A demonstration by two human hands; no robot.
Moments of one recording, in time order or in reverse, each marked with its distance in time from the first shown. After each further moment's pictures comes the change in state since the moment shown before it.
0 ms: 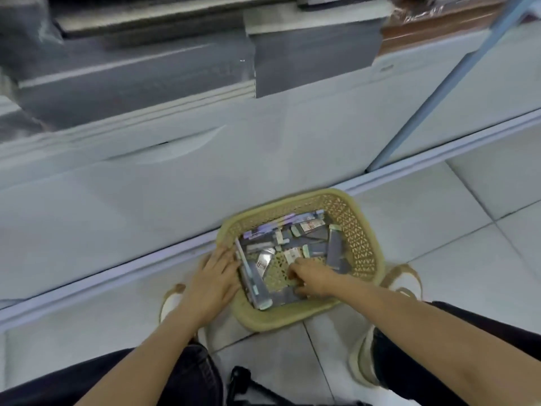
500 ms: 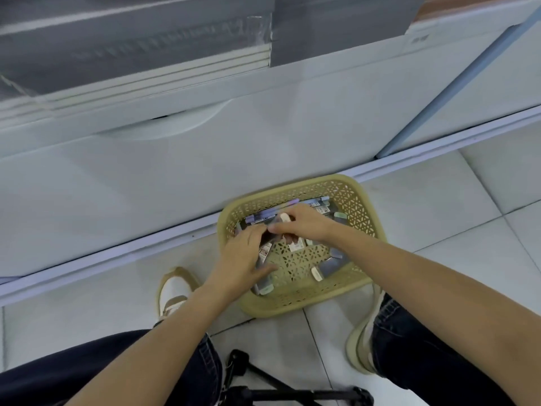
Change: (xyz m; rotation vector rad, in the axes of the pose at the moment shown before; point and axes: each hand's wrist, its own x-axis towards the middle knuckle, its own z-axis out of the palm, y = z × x) left_hand 0.035 0.034 -0.001 -0.494 0.143 -0.073; right_hand 0.001 -0.025 -0.080 0.853 0.213 -0.105
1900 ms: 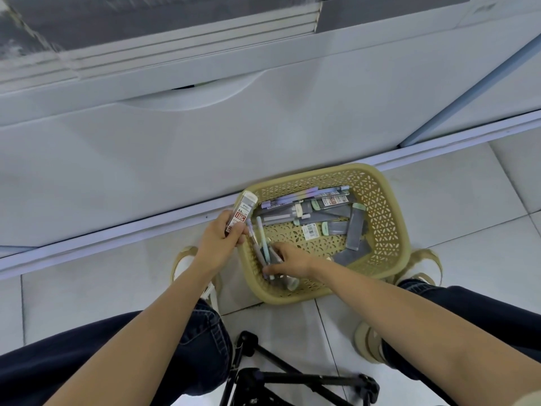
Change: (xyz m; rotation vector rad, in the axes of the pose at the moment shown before) left_hand -0.019 -0.051 -0.009 -0.679 0.198 -0.488; right_hand 0.011 0.056 0.098 -0.087 -0.227 0.223
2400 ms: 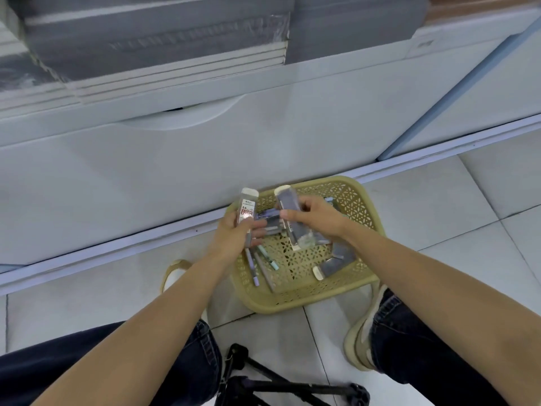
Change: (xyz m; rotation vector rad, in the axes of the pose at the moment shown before) left_hand 0.002 0.068 0.037 -0.434 -0.002 -0.268; right_hand -0.057 -0.037 -0.098 0.345 0.281 -0.297
